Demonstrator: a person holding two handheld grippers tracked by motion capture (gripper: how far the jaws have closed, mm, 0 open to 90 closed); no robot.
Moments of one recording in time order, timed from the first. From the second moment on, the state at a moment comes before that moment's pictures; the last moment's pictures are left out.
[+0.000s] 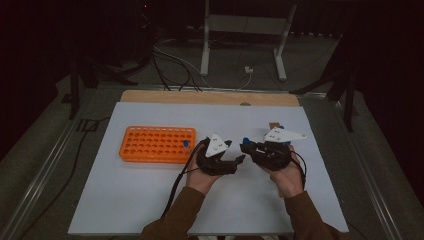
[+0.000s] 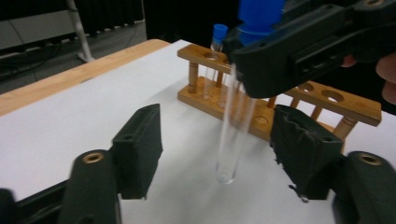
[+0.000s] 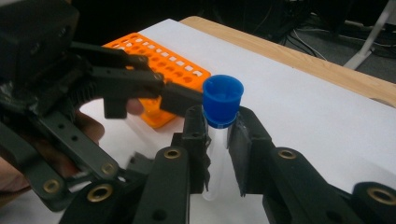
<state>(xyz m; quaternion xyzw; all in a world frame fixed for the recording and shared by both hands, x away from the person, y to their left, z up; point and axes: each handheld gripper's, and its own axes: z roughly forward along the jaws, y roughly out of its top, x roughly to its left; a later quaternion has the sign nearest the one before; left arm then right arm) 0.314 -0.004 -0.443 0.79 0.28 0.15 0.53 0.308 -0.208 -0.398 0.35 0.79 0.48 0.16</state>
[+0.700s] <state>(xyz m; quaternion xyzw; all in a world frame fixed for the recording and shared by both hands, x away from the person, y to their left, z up) 0.312 -0.007 -0.450 0.79 0.27 0.14 0.53 0.309 -0.202 -0.404 0.34 0.79 0.48 0.13</state>
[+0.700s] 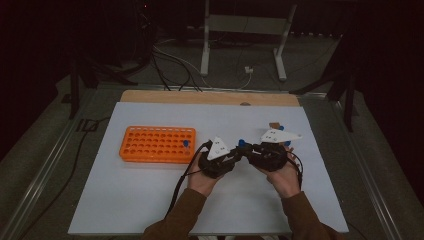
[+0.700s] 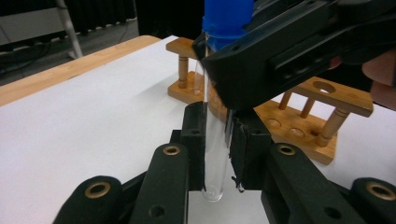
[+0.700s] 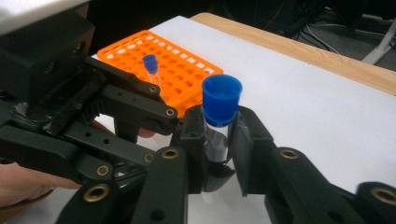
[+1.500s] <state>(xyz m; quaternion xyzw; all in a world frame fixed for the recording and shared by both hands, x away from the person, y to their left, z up) 0.315 0.025 -0.448 0.77 0.31 0.15 0.53 0.304 -0.237 -0.407 0.39 0.75 0.49 0.20</state>
